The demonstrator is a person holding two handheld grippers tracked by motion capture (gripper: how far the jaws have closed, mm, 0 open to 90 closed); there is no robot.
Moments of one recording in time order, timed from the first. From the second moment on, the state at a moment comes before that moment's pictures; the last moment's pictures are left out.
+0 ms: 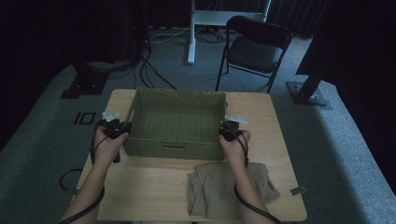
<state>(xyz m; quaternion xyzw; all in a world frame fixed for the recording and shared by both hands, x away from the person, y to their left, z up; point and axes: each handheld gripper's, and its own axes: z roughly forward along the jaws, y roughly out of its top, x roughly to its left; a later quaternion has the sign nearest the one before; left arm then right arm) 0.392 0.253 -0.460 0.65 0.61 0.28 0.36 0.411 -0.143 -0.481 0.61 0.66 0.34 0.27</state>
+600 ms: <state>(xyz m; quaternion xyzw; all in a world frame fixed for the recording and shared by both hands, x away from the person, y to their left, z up) 0.400 0.202 -0.466 0.67 0.60 0.23 0.38 0.412 -0.207 -0.480 0.61 0.66 0.33 0.28</state>
